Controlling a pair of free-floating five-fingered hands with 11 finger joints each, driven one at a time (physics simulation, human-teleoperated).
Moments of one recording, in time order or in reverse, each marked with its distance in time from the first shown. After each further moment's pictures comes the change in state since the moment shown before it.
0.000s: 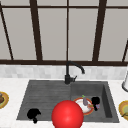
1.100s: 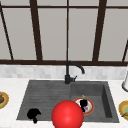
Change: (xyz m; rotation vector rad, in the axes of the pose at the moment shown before) left hand 0.000 0.000 0.000 0.000 0.000 0.000; right hand 0.120 0.070 -0.094 -0.007 -0.004 0.011
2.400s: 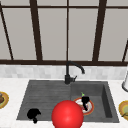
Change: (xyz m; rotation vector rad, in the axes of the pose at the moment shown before) left hand 0.000 0.000 0.000 0.000 0.000 0.000; right hand -0.018 -0.036 0.002 0.003 0.027 0.009
